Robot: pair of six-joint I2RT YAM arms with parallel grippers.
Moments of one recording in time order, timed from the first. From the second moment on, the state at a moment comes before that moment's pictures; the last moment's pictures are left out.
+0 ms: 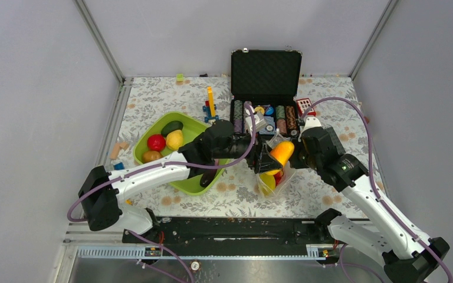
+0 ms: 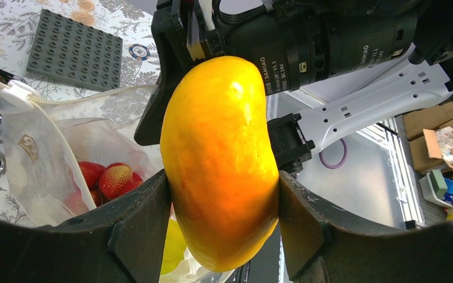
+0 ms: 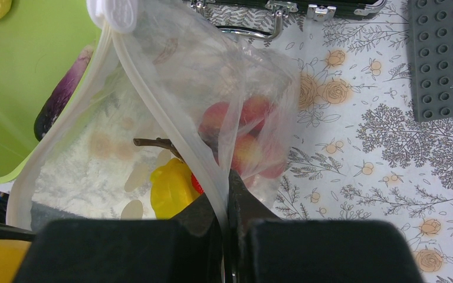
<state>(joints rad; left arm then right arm) -1.00 1.41 1.08 0.18 0.47 -0.41 0.58 0.87 0.90 -0.77 0.14 0.42</state>
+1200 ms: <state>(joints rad) -1.03 1.33 1.06 0.10 0.21 -0.37 0.58 0.87 0.90 -0.77 0.15 0.42</state>
